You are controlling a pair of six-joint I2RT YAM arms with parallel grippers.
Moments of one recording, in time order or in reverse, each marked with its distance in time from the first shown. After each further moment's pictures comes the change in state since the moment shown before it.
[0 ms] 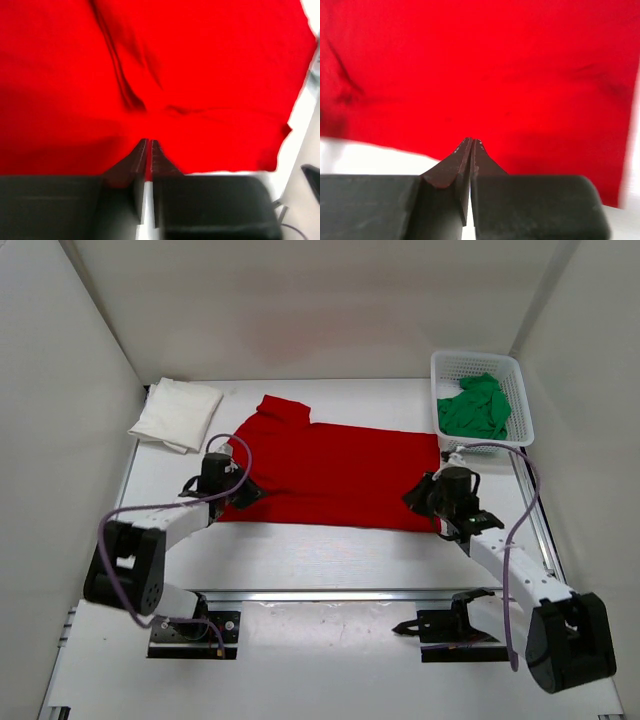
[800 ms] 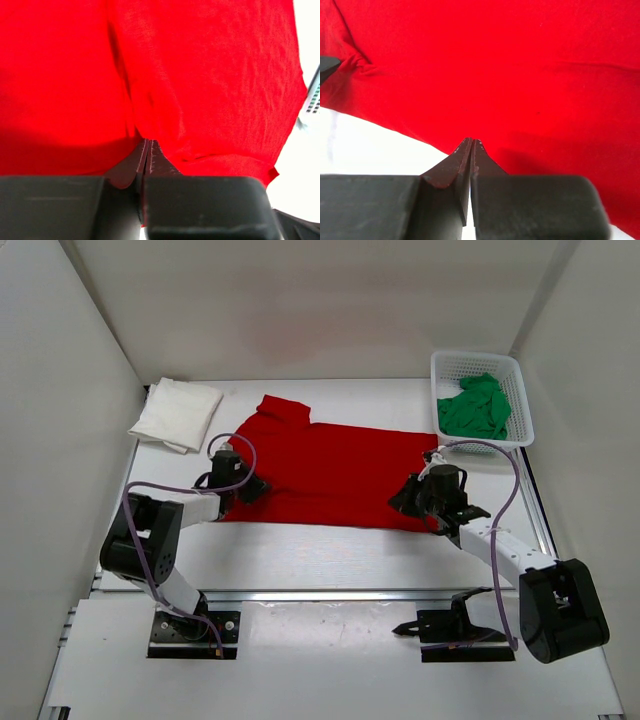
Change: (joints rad) left arm -0.028 0.211 0.027 0.193 -0.102 -0.180; right arm 0.063 0.175 0.004 0.117 -0.131 -0.024
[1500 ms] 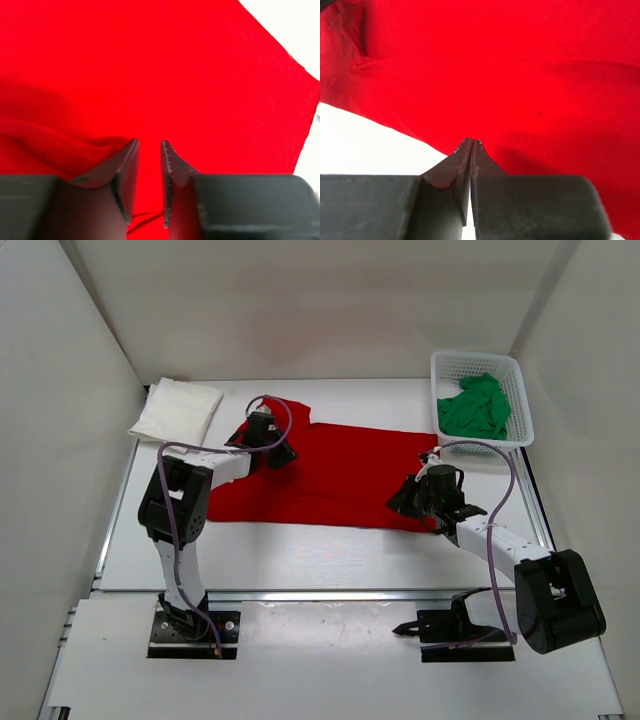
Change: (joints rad) left arm -0.113 0.322 0.521 -0.206 -0.045 0.171; right arm 0.000 0.050 0.000 0.031 -0.025 -0.011
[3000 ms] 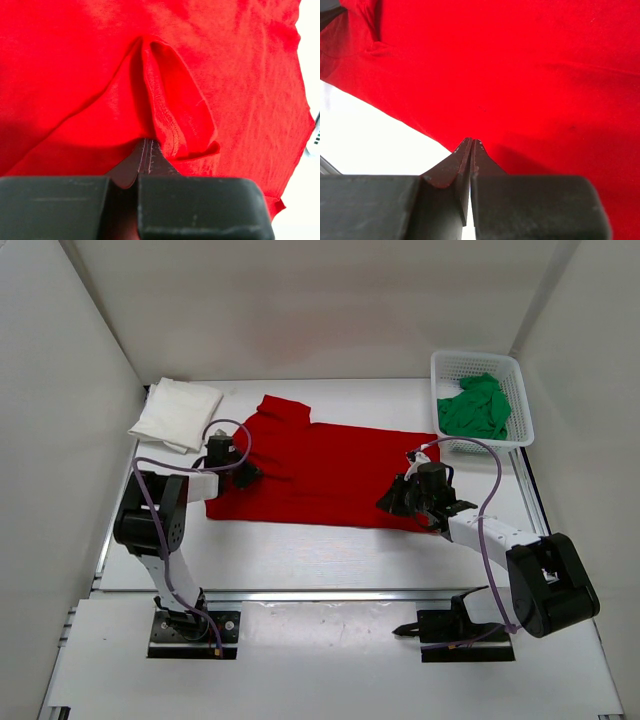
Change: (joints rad) left arm 0.205 -0.126 -0.327 0.186 0.063 -0.086; right arm 0.045 0.087 0.032 0.051 -0.049 -0.016
